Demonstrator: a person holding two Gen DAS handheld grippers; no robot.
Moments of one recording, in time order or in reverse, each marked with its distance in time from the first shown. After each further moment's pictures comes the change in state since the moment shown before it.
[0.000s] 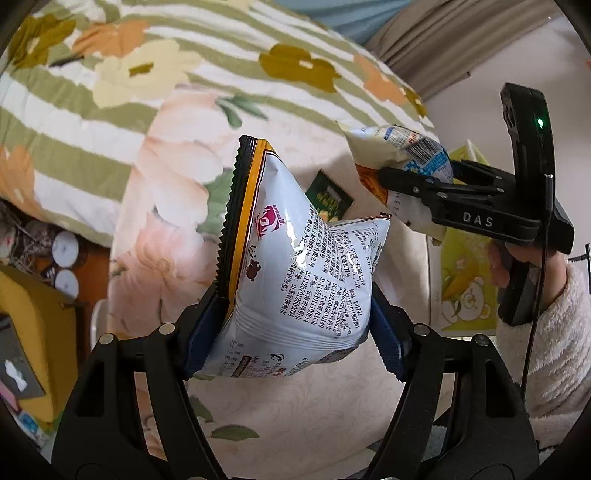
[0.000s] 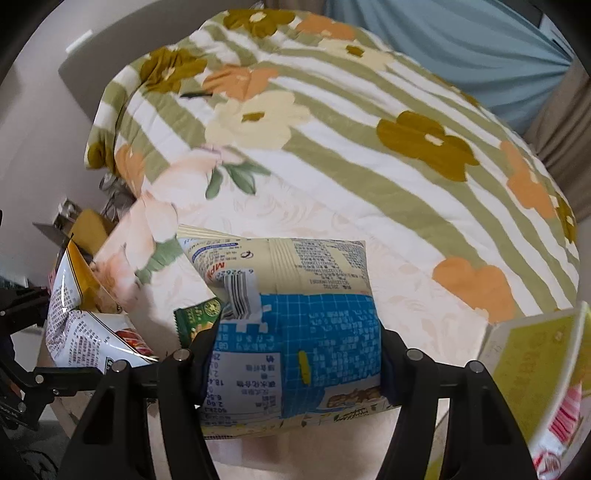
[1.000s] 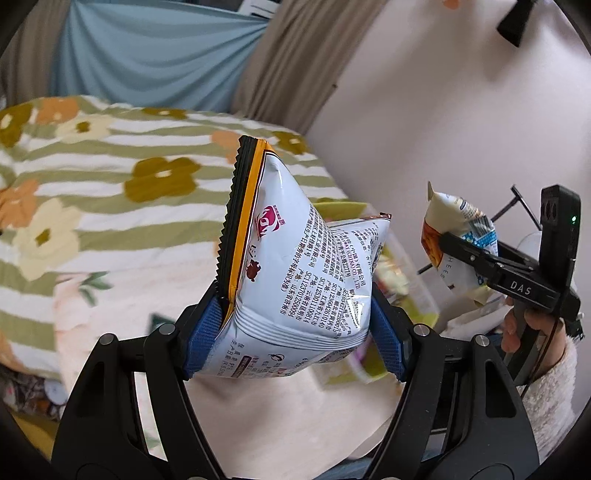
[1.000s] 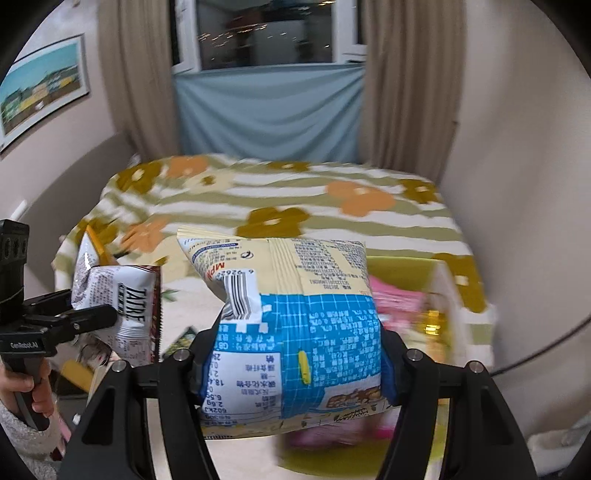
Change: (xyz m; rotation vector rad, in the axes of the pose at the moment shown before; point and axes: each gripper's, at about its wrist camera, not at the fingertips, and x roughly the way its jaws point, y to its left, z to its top) left arm -0.081 -0.226 0.038 0.424 -0.208 -0.209; right arm -0.268 -0.090 -0.146 0.498 -0.418 -0.303
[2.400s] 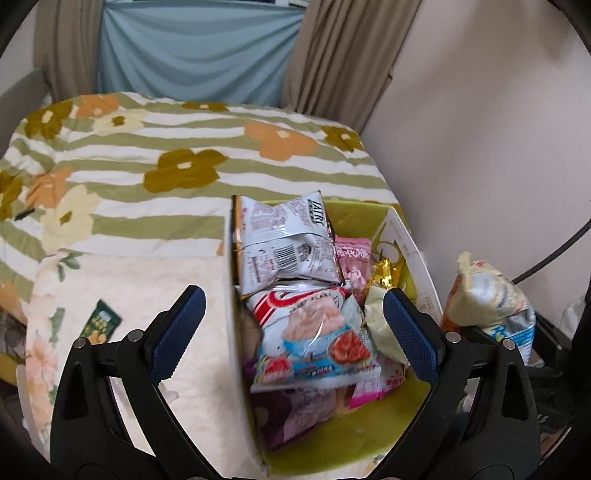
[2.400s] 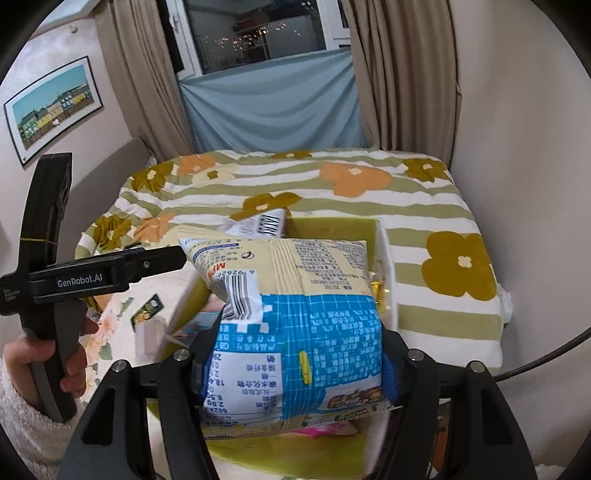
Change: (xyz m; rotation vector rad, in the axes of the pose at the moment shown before) left arm 0.134 -0.127 0.004 -0.098 -0.024 0.330; right arm 0.021 -0.146 -0.050 -0.011 0.008 0.206
